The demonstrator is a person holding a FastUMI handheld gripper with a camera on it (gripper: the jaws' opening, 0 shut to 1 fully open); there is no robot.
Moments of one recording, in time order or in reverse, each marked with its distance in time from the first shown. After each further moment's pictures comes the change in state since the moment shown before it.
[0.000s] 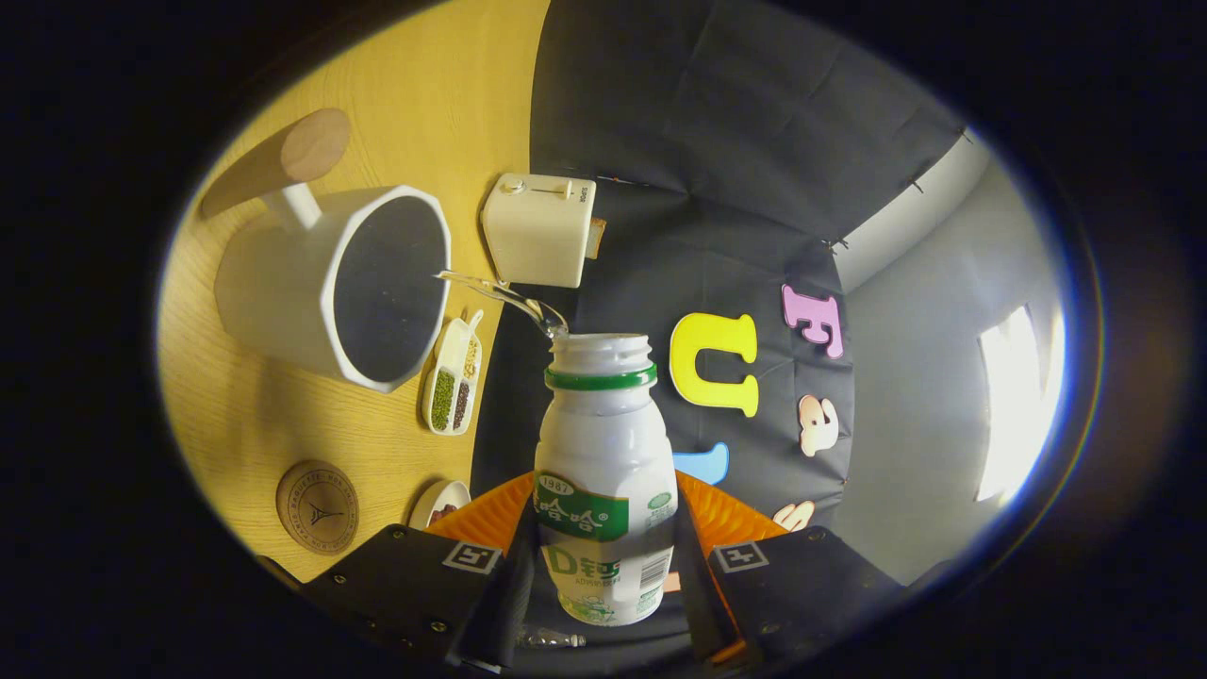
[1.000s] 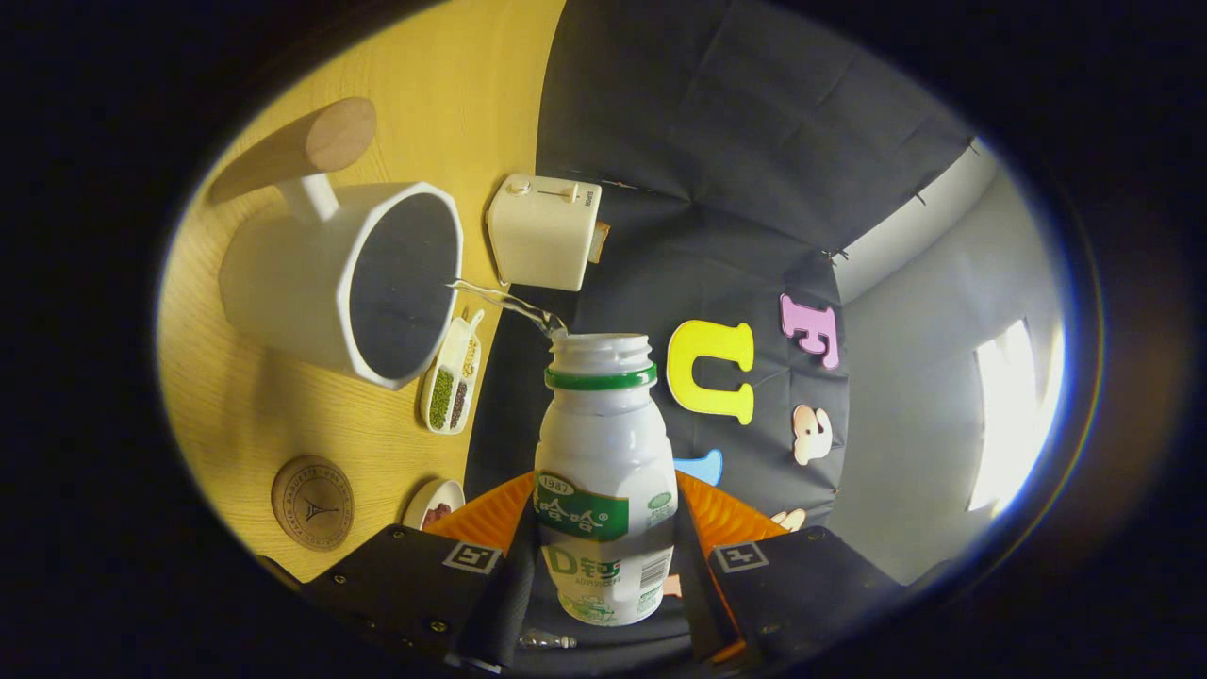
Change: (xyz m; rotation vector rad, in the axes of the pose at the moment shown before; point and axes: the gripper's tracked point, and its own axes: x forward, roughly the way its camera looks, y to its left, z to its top) arm -0.003 0.000 0.002 -0.035 -0.020 -0.019
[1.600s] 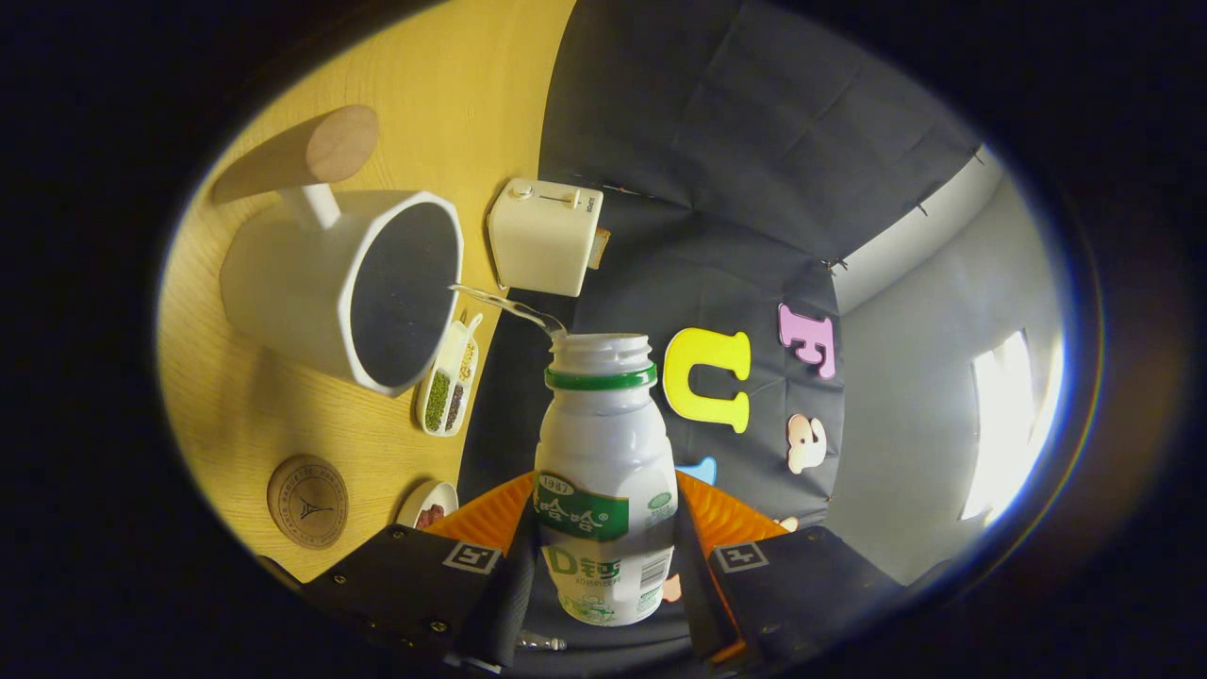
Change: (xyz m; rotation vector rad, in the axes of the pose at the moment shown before) arm 0.000 -0.004 0.003 -0.030 -0.016 -0.005
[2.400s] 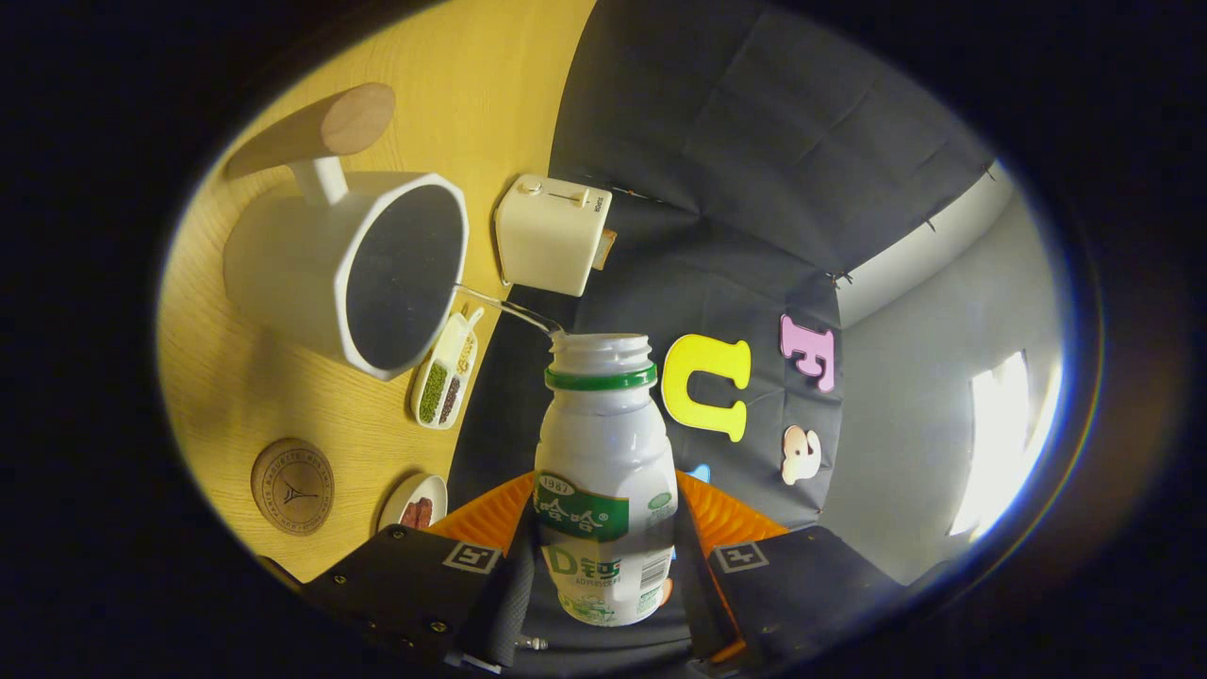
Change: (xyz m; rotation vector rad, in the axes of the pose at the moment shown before) arm 0.004 -0.007 -0.003 -0.053 -0.012 -0.002
